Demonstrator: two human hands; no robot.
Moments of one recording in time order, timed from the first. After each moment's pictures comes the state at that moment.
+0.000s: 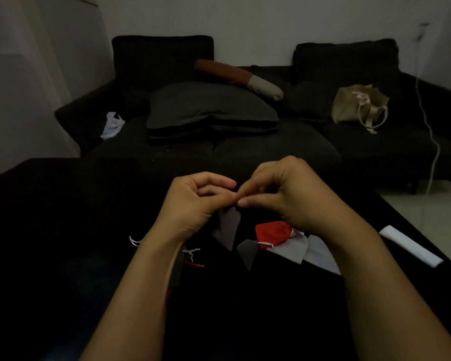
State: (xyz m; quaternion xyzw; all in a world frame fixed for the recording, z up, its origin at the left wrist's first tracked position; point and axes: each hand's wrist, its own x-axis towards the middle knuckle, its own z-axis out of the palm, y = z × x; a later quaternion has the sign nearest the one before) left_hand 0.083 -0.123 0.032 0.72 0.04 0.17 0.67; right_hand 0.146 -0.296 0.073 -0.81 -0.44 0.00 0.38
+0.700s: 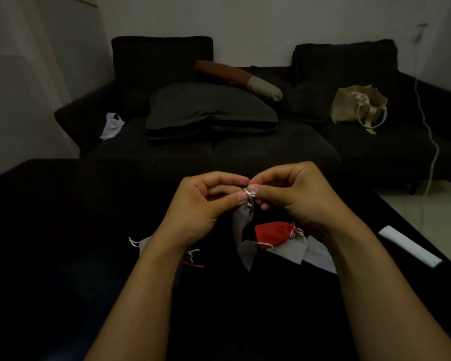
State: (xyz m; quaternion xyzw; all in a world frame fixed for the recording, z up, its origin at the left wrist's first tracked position) left_hand 0.084 -0.129 0.031 0.72 -0.06 0.17 0.67; right_hand 0.148 -0.301 0.062 -0.72 -0.28 0.12 0.62
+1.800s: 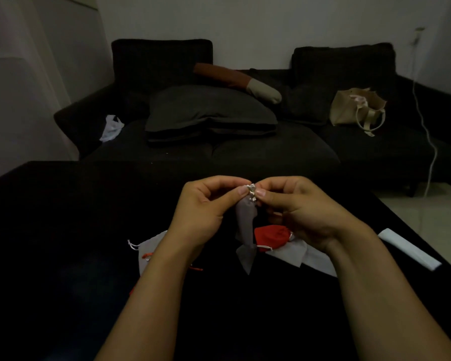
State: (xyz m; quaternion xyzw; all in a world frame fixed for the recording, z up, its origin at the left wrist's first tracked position) left_hand 0.091 -0.142 0.028 0.69 -0.02 0.22 0.69; right_hand 0.159 -0.303 0.049 -0.68 -0.24 0.26 0.64
